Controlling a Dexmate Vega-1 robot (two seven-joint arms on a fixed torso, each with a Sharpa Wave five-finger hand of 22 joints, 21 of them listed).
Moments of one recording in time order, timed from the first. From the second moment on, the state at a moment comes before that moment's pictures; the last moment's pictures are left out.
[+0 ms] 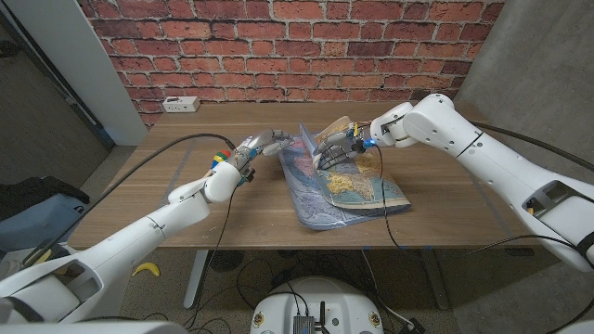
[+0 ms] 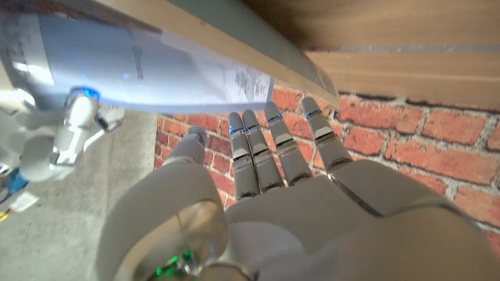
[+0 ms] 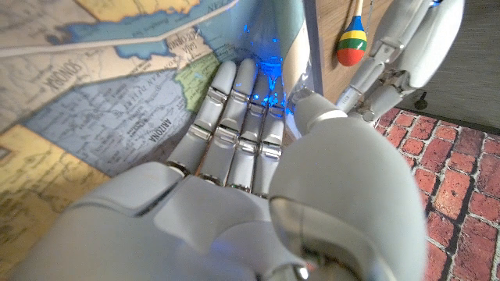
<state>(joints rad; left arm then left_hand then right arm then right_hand) 0.78 0.72 0.63 -1.54 0.30 -0.18 0.36 0.57 0.14 0.39 -0.13 0.18 0.61 0.02 0.27 0.21 0.57 -0.05 0.32 0.23 0.57 -0.05 0.24 0.18 0.33 0.16 0.35 0.20 -0.34 -0.64 -0.76 -1.78 0.80 -0.99 0.09 1.04 0.08 0.53 -0.15 0.31 0.99 0.11 0.46 0.41 0.84 0.09 0.54 0.34 0.92 -0.07 0.41 0.53 0.69 0.05 0.81 0.18</state>
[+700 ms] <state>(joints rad) 0.79 0.66 0.58 -1.38 0.29 -0.46 0.46 0.42 0.14 0.40 -0.06 0.18 0.30 -0.04 0.18 0.20 0.29 -0.01 0.21 0.26 0.30 -0.02 0.18 0.19 0.17 0.13 0.30 0.21 -0.16 -0.58 -1.01 -1.66 0.57 -0.95 0.39 1.05 0.10 0.51 -0.16 0.27 0.97 0.10 0.45 0.39 0.75 0.09 0.47 0.31 0.77 -0.03 0.33 0.52 0.57 0.06 0.80 0.19</state>
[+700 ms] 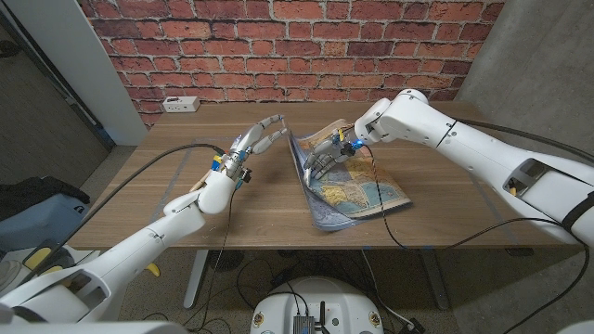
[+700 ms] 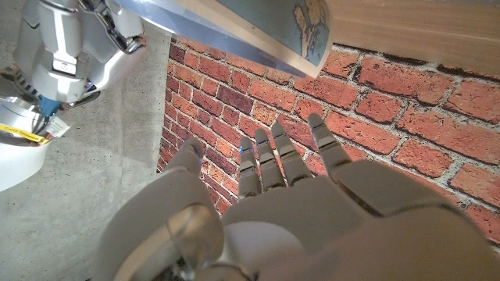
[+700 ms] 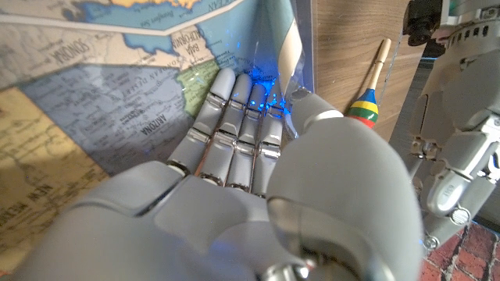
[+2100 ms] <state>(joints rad) 0.74 0.72 0.61 -1.51 0.18 -0.14 0.05 0.31 0.18 0.48 0.05 0.18 0.44 0.02 0.21 0.18 0.37 -0.02 0.23 0.20 0.28 -0.03 0.19 0.18 0.12 0.09 0.27 0.20 -0.07 -0.42 -1.20 -1.49 0.30 -0.84 0.60 1.06 0.10 0.50 -0.16 0.24 0.97 0.10 0.45 0.37 0.76 0.09 0.44 0.29 0.75 -0.03 0.32 0.52 0.56 0.06 0.82 0.18</state>
